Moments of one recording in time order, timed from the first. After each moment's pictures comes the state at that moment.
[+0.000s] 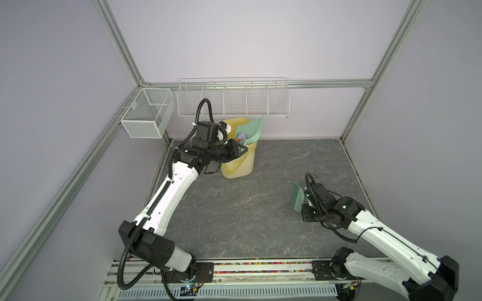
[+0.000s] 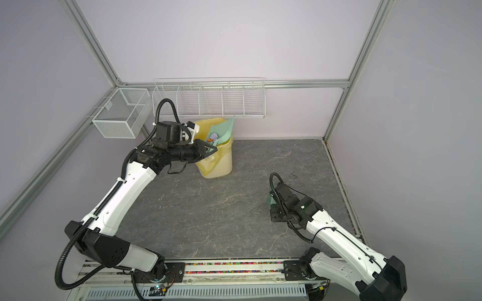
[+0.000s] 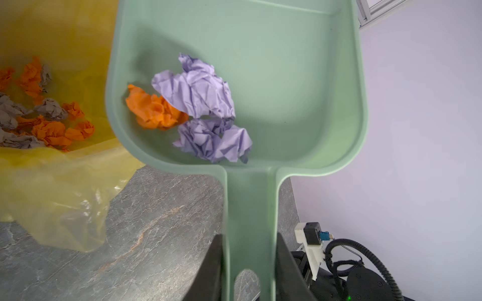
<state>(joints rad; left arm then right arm) -0.43 1.49 1.61 -0.70 0.51 -0.68 0.67 1.00 0.84 -0.98 0.12 0.59</state>
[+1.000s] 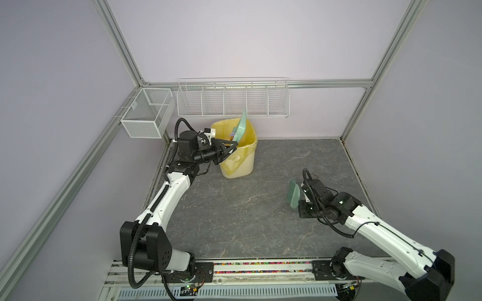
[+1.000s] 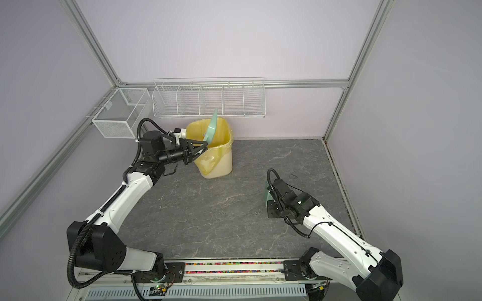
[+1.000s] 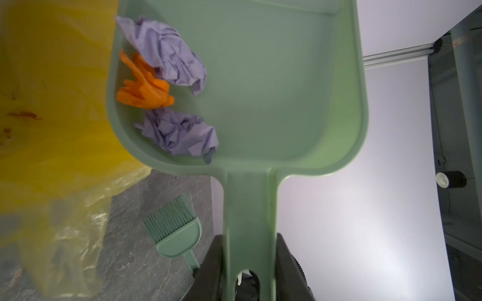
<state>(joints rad) -0.21 1.43 1.19 0.07 0.92 -1.25 0.68 1.06 0.90 -0.96 0.09 0.59</state>
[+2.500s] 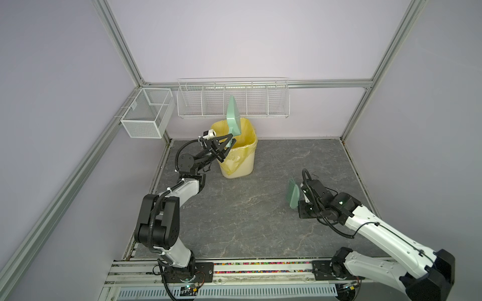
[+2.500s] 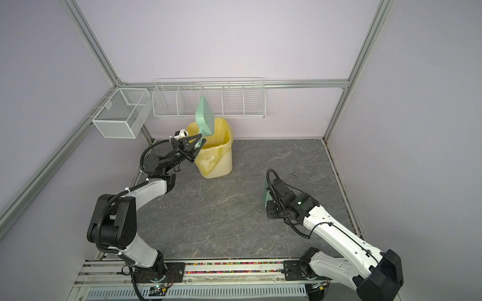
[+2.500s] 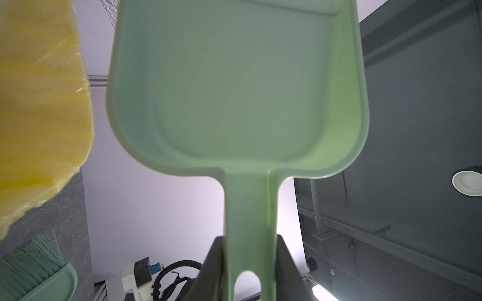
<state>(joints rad) -0.20 1.64 0.94 1.32 0.89 -2.08 0.69 1.06 0.90 -0.96 0.09 0.60</state>
